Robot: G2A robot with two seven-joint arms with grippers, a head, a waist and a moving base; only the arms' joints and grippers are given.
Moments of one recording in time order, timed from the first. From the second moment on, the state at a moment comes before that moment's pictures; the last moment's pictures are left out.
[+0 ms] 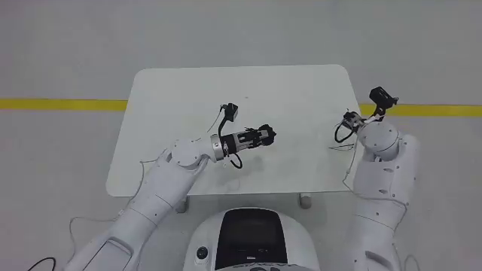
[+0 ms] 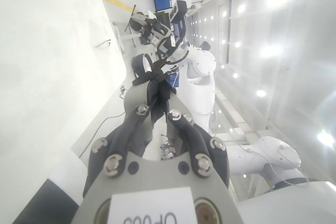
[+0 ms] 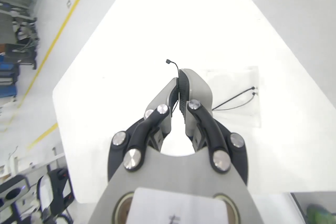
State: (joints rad) left arm 1.11 -1.32 -0.95 -1.19 -0.28 -0.34 -0.80; right arm -1.22 -1.70 2.03 -1.51 -1.25 0.06 0.97
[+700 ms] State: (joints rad) left arm 1.11 -1.32 -0.95 -1.19 -0.28 -0.34 -0.80; right arm -1.11 -1.56 2.11 -1.27 -0.68 -0.34 1.33
